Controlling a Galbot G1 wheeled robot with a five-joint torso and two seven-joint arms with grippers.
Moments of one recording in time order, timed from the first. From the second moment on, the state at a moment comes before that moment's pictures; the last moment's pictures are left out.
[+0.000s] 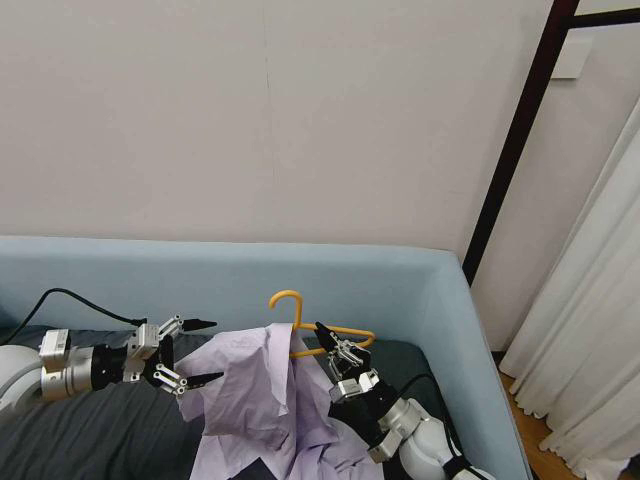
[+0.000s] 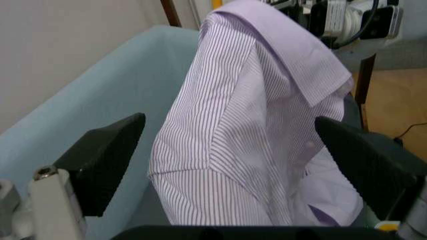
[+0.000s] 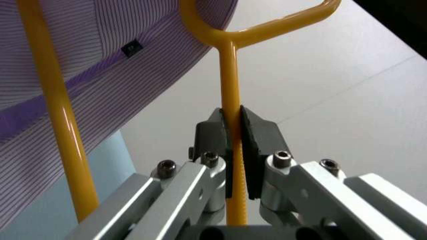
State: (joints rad) left arm 1.21 -0.32 -0.51 -1.77 -0.82 -0.19 0.92; right arm -0.93 1.17 -0.06 1.59 -0.97 0.45 0.46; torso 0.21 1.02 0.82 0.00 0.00
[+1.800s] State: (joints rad) left arm 1.22 -0.38 -0.49 -1.68 -0.83 -0.11 1.03; right arm -0.90 1.20 -0.11 1.59 -0.98 0.46 0.52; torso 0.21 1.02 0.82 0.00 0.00
